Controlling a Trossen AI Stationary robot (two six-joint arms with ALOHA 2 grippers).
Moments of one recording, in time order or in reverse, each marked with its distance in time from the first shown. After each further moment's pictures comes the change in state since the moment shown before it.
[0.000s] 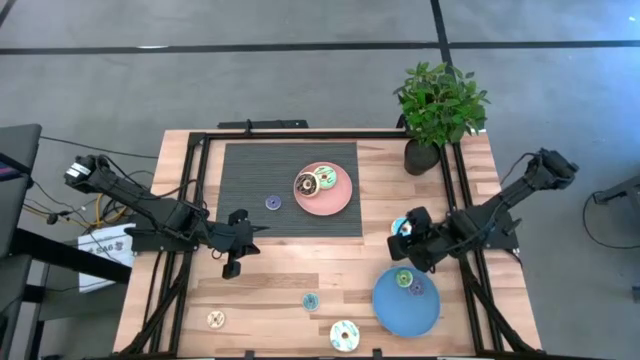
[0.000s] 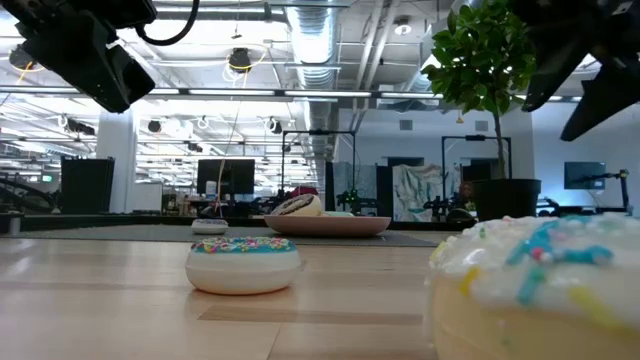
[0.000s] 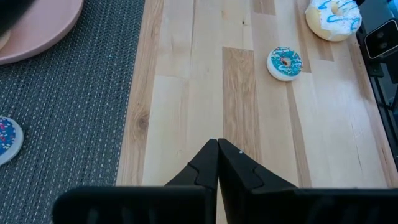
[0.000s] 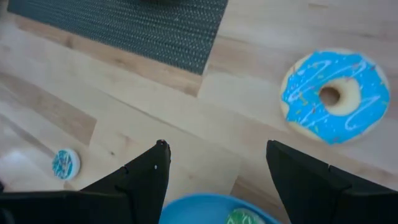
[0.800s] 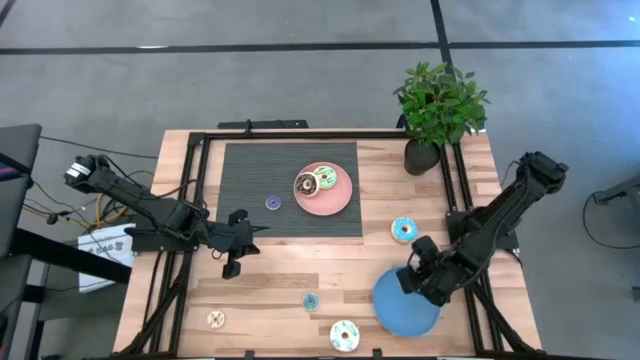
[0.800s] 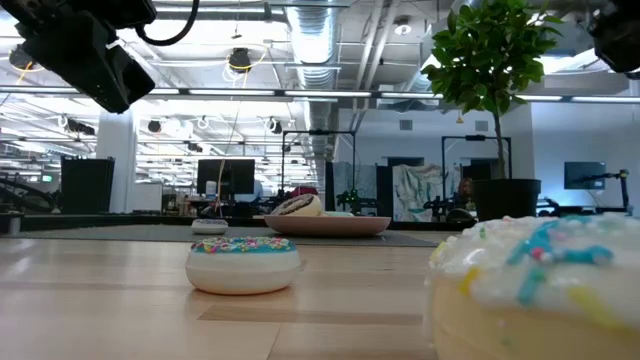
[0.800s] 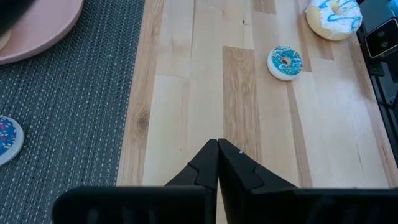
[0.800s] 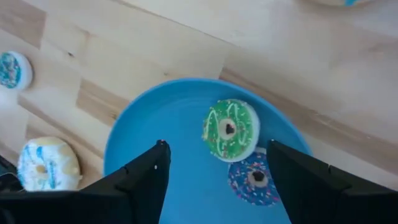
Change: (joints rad) left arm 0.000 0.000 0.000 -0.002 0.000 0.002; right arm 0.255 0.129 0.000 0.033 -0.158 0.226
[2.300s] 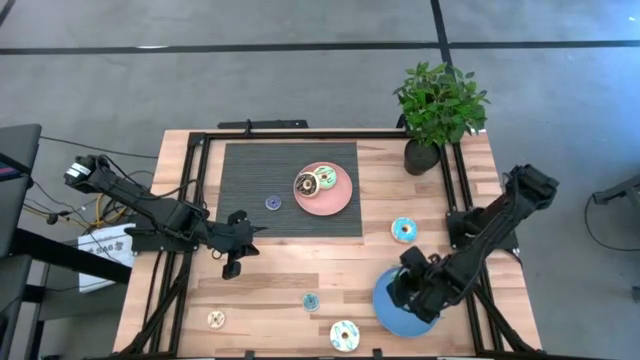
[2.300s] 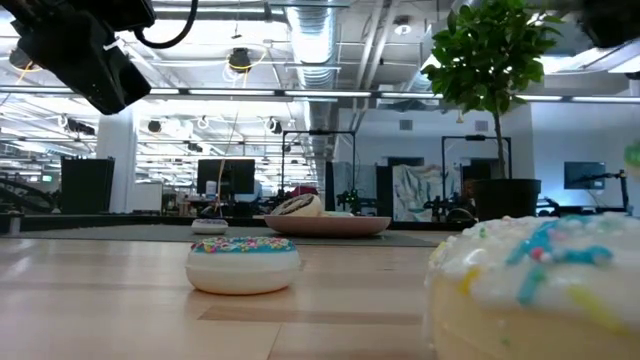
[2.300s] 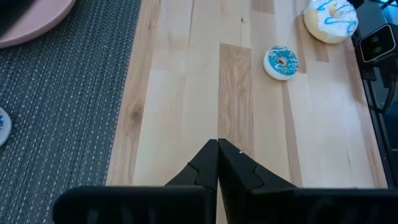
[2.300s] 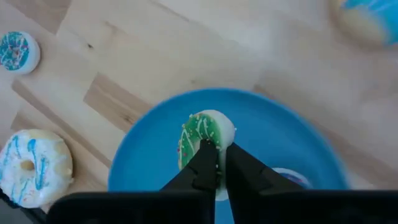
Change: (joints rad) left arm 0.000 0.000 0.000 -0.004 0.021 -0.052; right arm 0.005 0.204 0.143 -0.008 0.087 -0.133
